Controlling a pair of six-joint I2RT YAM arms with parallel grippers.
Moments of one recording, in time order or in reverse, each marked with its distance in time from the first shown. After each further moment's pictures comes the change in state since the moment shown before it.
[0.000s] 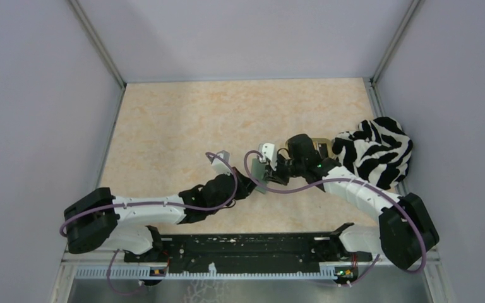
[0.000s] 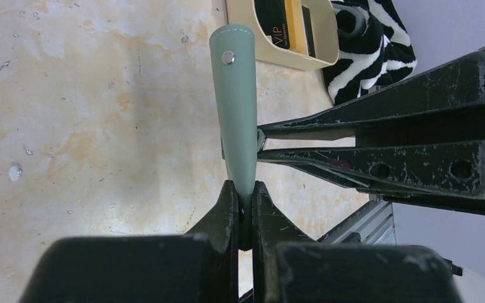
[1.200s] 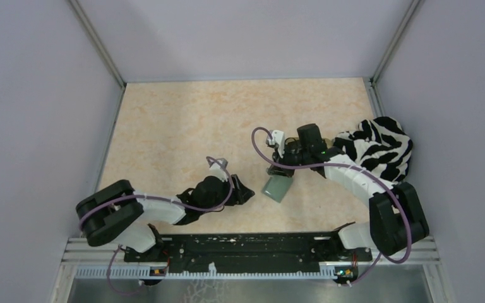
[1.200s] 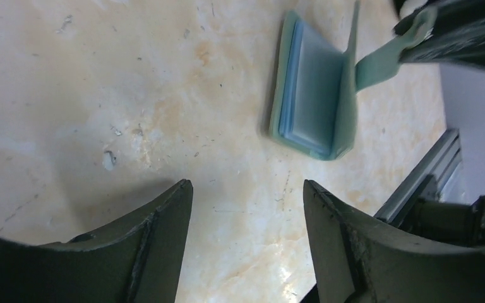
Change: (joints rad) left arm 0.154 0.090 -0.229 0.291 0.265 0.185; right arm -0.160 0.110 0.081 -0.060 -0.153 0.072
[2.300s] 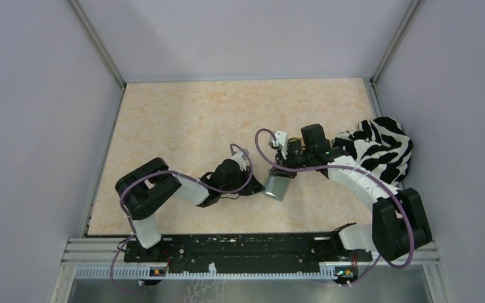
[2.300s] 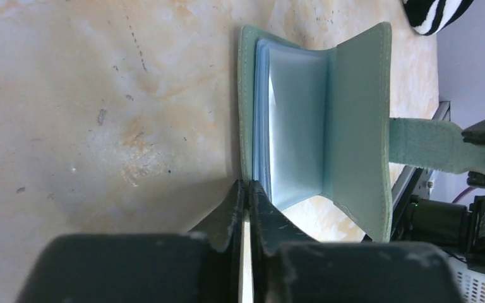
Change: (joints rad) left arm 0.097 0.391 0.292 0.035 0.322 0.064; right arm -0.033 -0.043 0.006 -0.070 -0.068 -0.074
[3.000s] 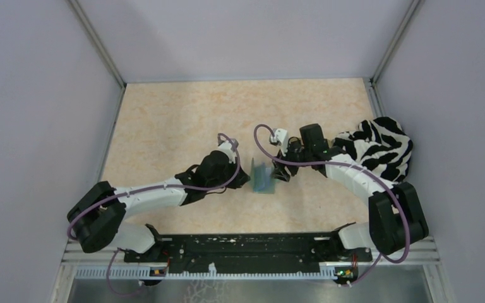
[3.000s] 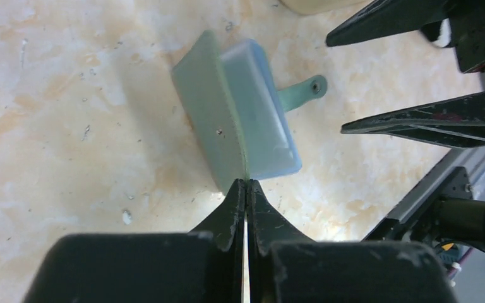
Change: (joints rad) left arm 0.008 -0.424 0.018 -0.451 -0.169 0.185; right arm -0.003 0.043 0.000 0.039 0.138 0.082
